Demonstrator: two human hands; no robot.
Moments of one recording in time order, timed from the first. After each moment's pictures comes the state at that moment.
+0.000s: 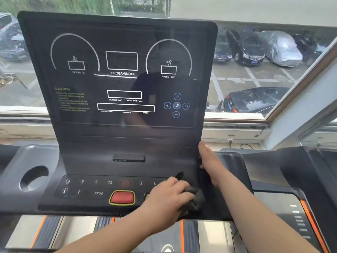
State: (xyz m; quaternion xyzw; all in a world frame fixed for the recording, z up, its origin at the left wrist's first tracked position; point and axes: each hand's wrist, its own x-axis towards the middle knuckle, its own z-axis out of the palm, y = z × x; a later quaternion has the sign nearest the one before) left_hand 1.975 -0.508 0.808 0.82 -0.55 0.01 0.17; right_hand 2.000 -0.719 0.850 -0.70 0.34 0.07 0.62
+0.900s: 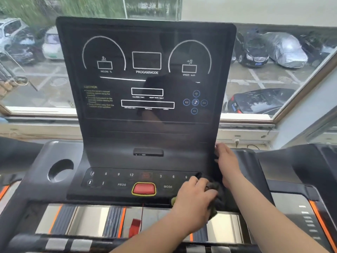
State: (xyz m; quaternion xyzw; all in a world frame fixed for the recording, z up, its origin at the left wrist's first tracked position) left_hand 1.935 -0.521 0.819 0.87 -0.46 -0.08 0.14; right_hand 1.978 -0.682 0.857 -0.63 0.39 -0.06 0.66
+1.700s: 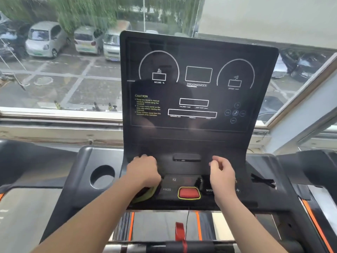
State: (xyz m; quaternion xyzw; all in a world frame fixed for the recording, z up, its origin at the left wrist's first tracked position) left_hand 2.100 -0.286 0.899 0.95 -0.18 -0.25 0.06; right_hand 1.988 -0.488 0.886 -0.69 0.43 -0.18 0.55
